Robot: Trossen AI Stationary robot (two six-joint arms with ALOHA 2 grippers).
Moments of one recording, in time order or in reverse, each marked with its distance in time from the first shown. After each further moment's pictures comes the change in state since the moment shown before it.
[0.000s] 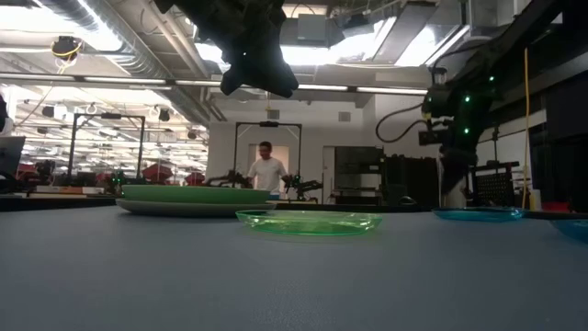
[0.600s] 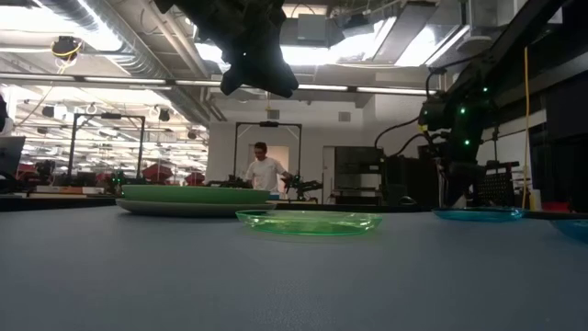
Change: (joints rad) left arm -0.001 0.000 0.000 0.000 0.000 0.000; right arm 0.001 0.089 0.000 0.007 0.017 -0.140
